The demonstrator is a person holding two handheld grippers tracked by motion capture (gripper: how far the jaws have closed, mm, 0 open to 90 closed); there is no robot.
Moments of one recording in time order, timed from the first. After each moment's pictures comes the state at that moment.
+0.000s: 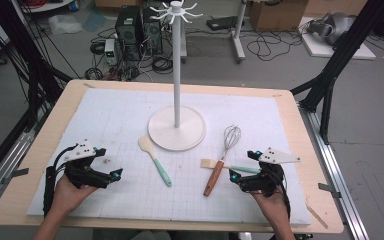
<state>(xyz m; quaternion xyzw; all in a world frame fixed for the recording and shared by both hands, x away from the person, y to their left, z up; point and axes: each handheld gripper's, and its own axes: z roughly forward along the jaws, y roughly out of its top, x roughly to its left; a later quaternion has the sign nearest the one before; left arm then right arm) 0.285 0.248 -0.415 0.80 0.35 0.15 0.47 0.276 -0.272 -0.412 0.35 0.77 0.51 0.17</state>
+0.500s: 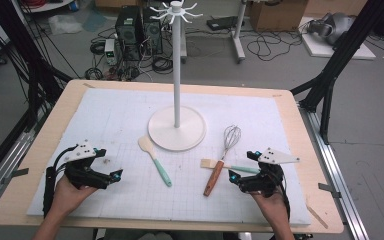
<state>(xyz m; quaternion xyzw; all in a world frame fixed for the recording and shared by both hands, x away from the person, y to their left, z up) 0.283 0.248 -0.415 0.80 0.35 0.15 0.47 0.275 -0.270 -0.412 0.35 0.77 0.51 0.16</state>
